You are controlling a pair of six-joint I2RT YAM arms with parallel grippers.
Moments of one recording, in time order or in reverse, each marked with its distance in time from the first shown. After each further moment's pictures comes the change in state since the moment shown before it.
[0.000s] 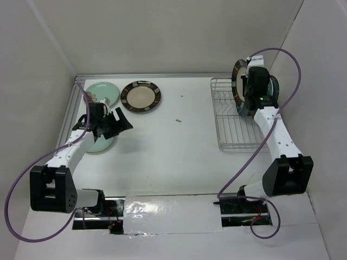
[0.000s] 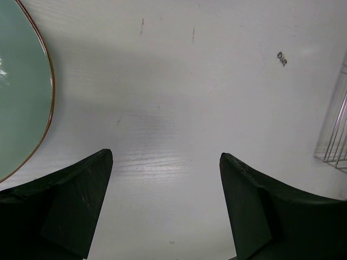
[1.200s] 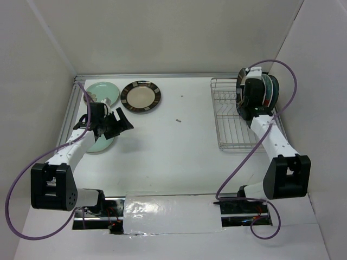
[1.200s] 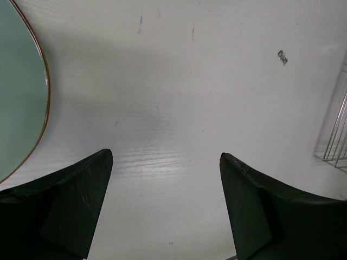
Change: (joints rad) left arm -0.001 0.020 -0.001 0.012 0.012 -0.003; right arm -0.007 -0.034 -0.233 0.213 0.104 -0.009
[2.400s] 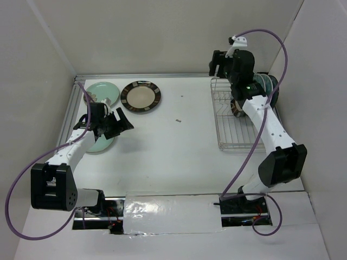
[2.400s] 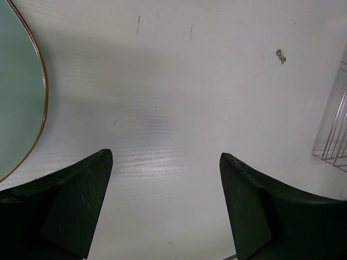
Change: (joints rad) left arm 0.000 0.000 0.000 0.000 0.006 0.000; right arm 0.177 0.162 0.434 -0.072 -0.346 0.245
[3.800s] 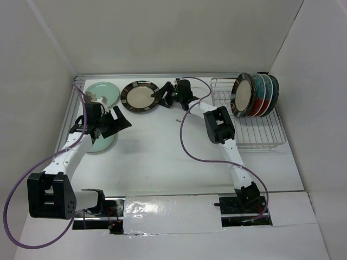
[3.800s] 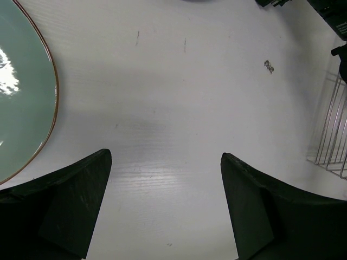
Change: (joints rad) left arm 0.010 -0.079 -0.008 -0.002 -0.018 0.000; right arm 0.200 1.163 0.555 0.428 -0.686 1.091
